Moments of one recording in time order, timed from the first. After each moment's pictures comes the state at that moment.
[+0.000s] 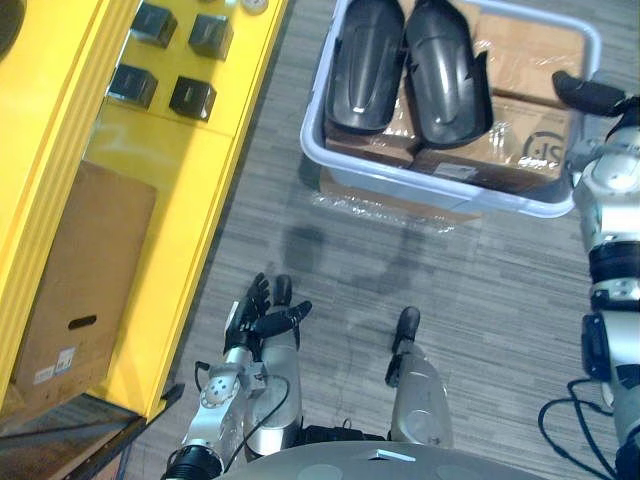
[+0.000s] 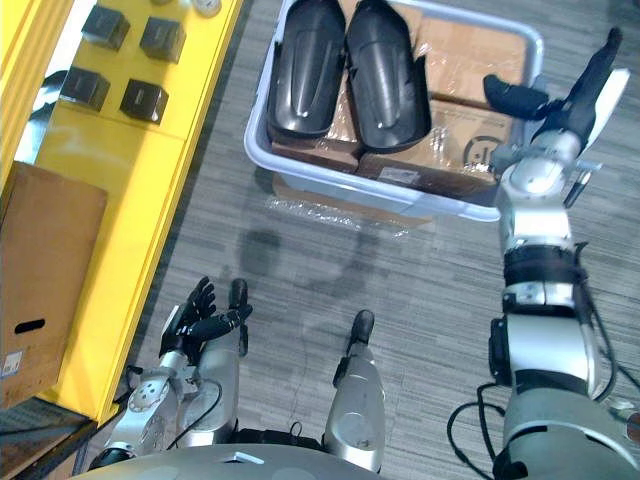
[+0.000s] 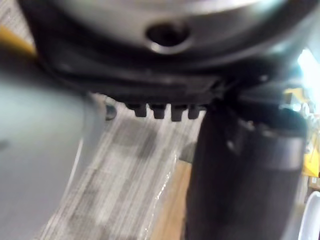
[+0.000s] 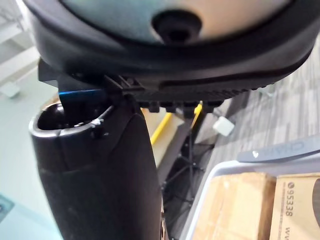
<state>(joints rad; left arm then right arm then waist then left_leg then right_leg) 0.09 0.15 -0.18 0.55 -0.35 -0.25 -0.01 -0.89 -0.80 0.01 0.73 0.21 0.04 -0.47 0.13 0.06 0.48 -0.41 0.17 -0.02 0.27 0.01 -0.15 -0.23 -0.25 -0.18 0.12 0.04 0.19</state>
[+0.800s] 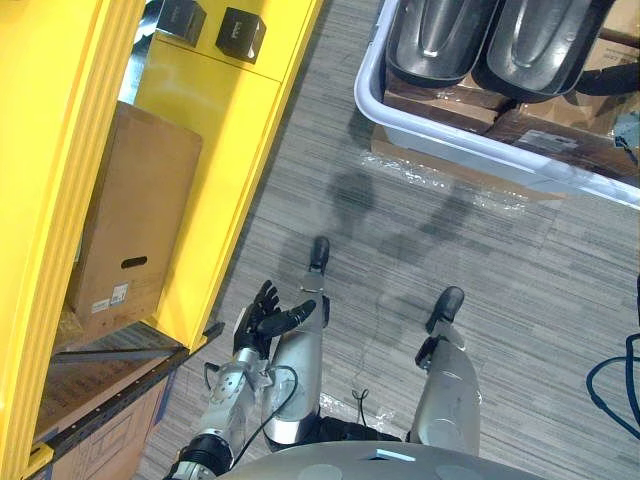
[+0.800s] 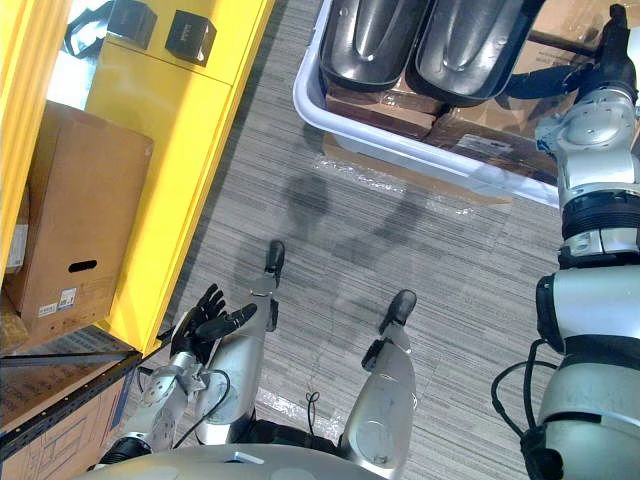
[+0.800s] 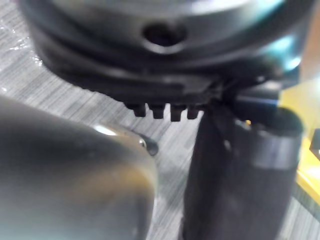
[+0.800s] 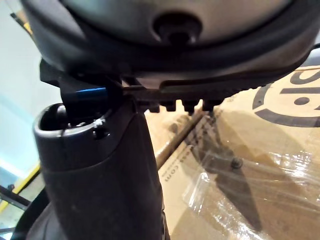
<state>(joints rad) 0.03 0.12 -0.21 0.70 -0.51 -0.26 -0.05 -1.15 -0.97 0.33 1.01 0.20 0.13 -0.21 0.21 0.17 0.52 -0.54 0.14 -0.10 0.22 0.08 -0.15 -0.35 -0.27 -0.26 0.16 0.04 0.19</state>
